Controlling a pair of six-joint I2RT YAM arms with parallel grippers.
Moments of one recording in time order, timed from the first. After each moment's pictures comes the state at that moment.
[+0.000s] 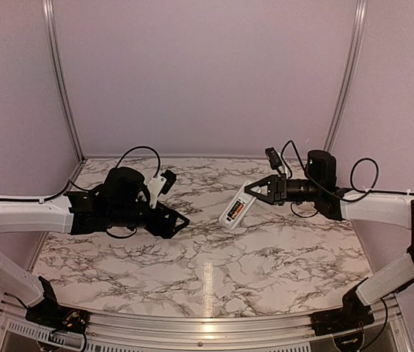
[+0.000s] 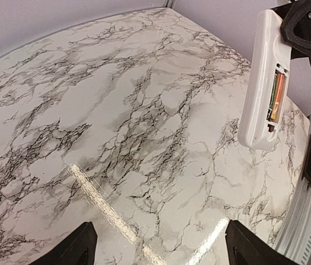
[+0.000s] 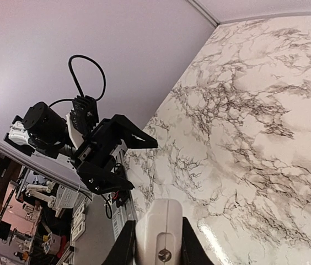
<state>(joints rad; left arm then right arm) -0.91 1.39 0.87 -0.03 0.07 -0.28 0.44 1.43 0.79 0.40 -0.97 0.70</state>
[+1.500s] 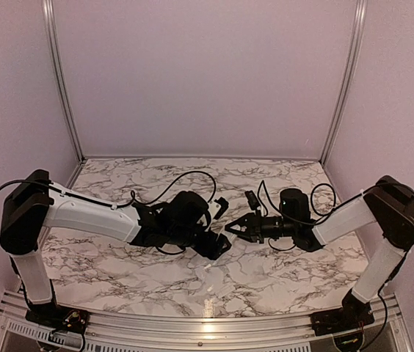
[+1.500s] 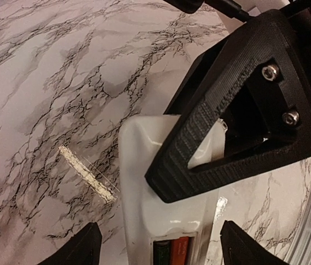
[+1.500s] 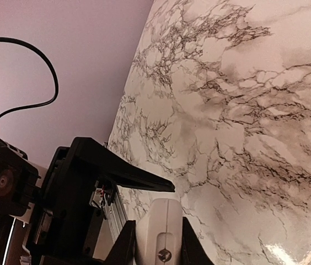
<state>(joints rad) -1.09 1.85 1.15 0.01 -0.01 -0.33 0.61 1.69 0.58 0.76 -0.75 0.95</state>
